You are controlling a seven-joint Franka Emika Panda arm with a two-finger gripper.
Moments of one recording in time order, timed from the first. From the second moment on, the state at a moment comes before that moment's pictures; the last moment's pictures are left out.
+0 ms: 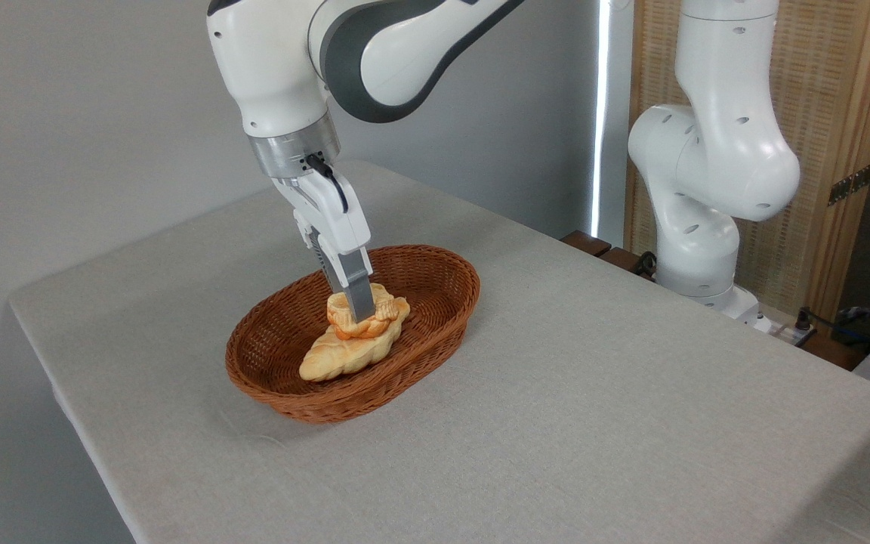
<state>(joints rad) -0.21 -0.03 -0.09 -1.98 -0.04 1.85 0.65</state>
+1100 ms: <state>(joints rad) -0.18 -0.06 0.12 -1.84 -0.03 1.75 1.11</state>
